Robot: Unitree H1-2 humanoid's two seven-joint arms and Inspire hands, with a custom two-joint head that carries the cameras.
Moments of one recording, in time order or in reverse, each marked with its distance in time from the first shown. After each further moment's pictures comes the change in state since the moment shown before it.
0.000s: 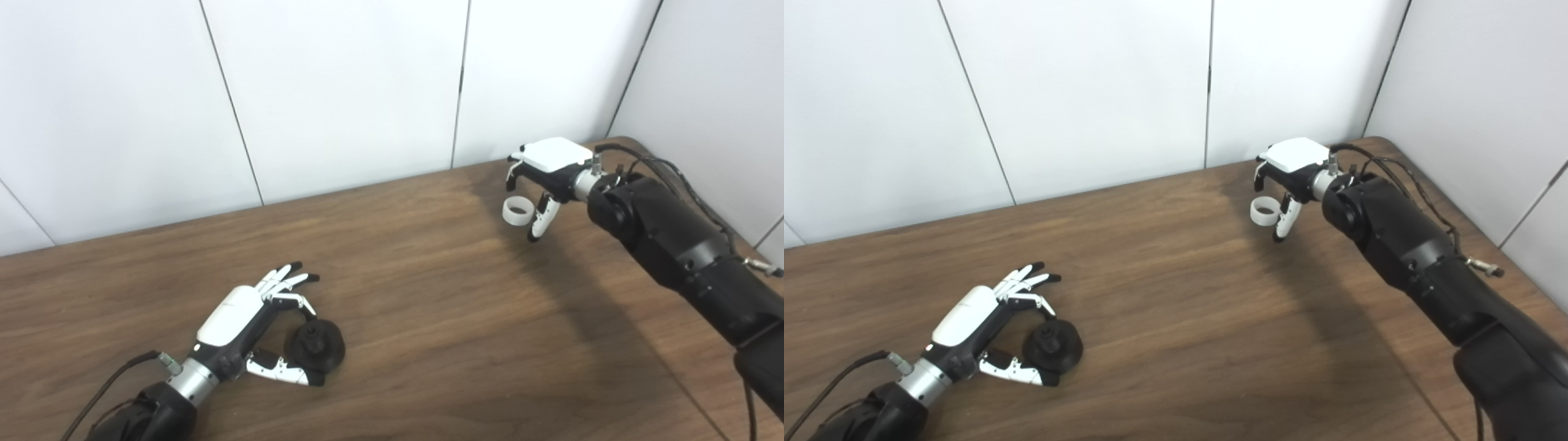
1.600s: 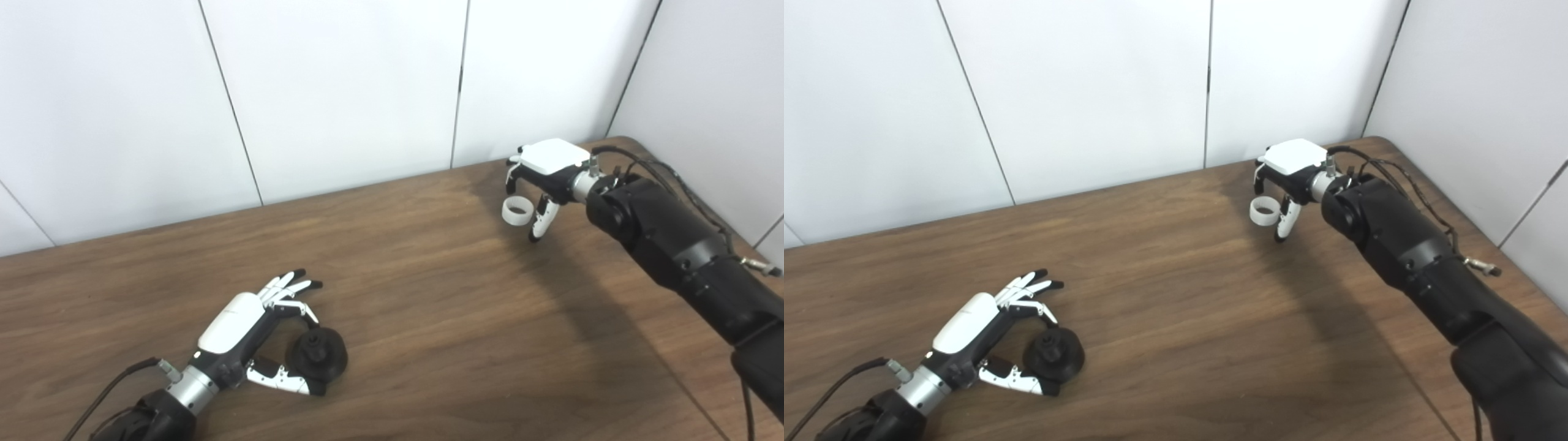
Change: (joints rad) left arm 0.034 0.001 0.040 -0.042 0.001 -0.001 -0.051; right arm -0.007 0.000 0.005 0.030 -0.027 -0.032 -0.018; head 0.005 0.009
